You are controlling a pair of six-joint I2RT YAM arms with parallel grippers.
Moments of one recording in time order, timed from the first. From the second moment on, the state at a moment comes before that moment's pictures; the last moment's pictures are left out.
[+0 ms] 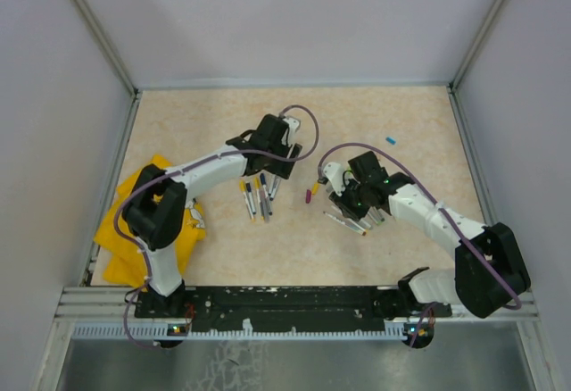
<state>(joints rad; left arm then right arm) -0.67 1.84 1.33 -0.33 -0.13 -0.08 0.49 1.28 0.79 -0.57 -0.23 -0.48</state>
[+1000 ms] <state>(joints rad) -0.67 2.04 1.53 -0.55 -0.14 -0.09 0.49 1.28 0.79 -0.57 -0.23 -0.48</state>
